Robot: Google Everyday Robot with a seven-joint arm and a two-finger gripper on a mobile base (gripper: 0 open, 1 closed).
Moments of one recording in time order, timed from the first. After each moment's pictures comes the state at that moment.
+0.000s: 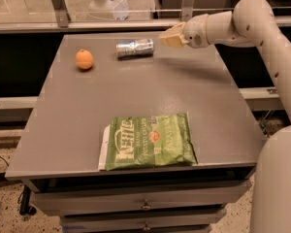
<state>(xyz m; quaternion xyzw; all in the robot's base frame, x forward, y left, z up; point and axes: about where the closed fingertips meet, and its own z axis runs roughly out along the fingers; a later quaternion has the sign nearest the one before) 0.777 -0.076 0.897 -0.49 0.66 0.24 0.52</state>
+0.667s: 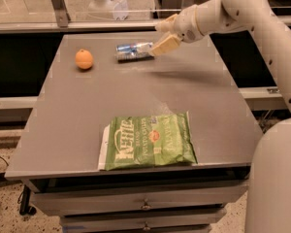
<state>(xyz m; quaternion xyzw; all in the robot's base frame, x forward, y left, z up) 0.756 -0.049 0.905 -0.58 0.64 0.18 0.47</state>
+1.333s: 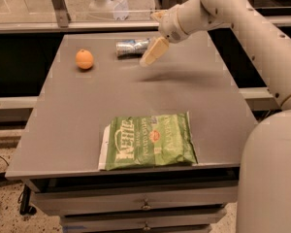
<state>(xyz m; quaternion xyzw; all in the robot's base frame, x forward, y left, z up) 0.757 -0.015 0.898 -0.62 0.64 0.14 0.44</state>
